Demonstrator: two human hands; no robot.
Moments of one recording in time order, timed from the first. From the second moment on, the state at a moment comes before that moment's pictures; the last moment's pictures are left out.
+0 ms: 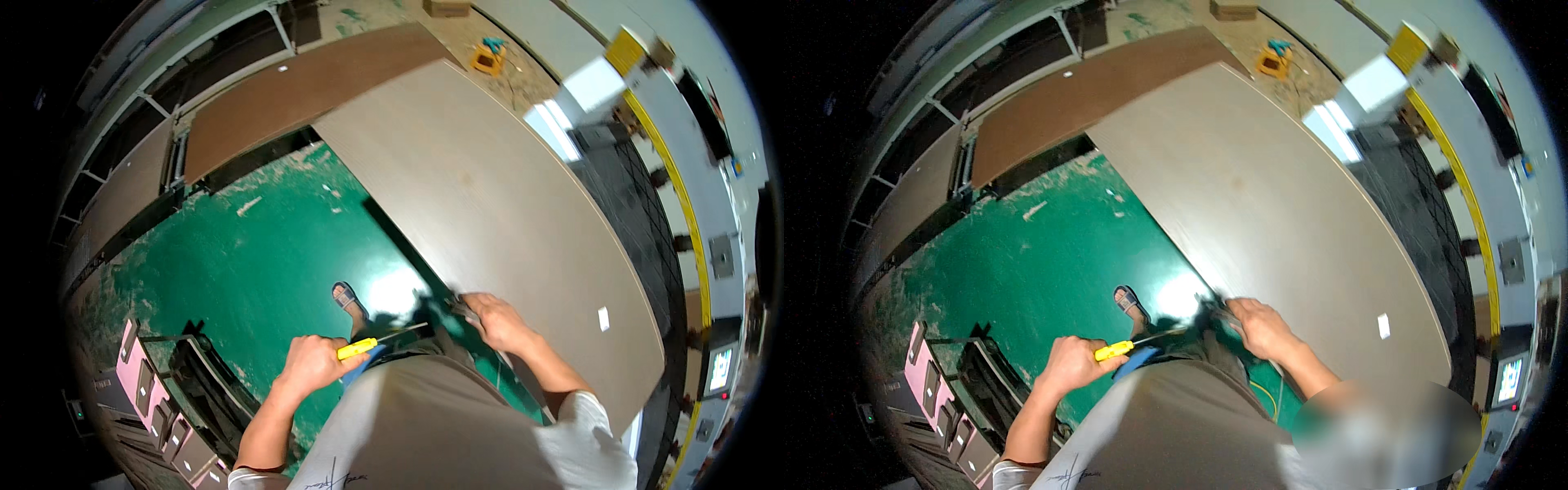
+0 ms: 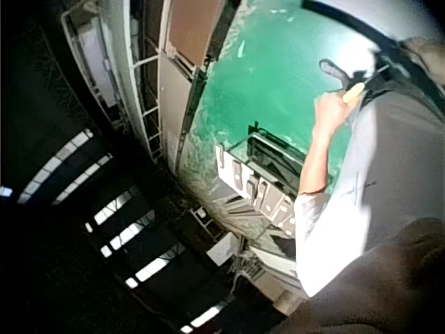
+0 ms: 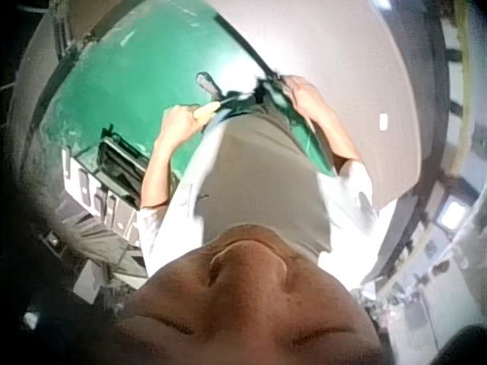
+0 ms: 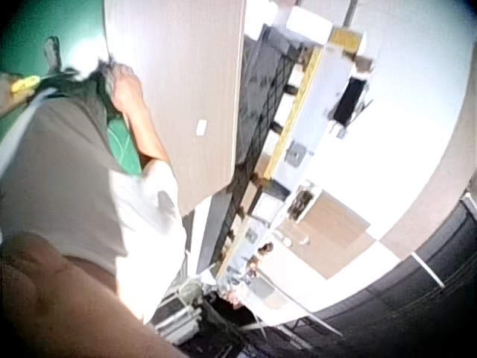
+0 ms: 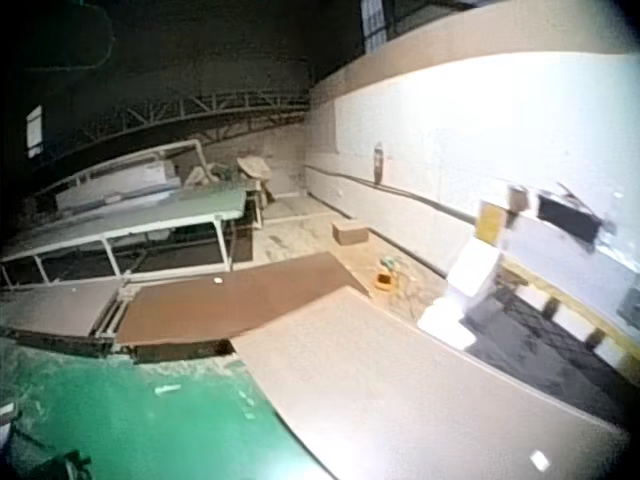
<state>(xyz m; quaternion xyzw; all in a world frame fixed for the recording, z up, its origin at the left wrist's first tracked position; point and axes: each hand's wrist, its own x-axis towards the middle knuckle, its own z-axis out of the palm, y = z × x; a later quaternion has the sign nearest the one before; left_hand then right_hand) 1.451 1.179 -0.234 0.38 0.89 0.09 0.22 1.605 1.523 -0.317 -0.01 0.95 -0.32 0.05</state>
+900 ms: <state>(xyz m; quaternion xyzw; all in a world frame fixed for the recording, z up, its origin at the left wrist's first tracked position) 0.724 1.531 -0.269 0.54 0.83 0.00 0.13 1.104 1.507 -0.422 0.43 0.09 -0.84 -0.30</state>
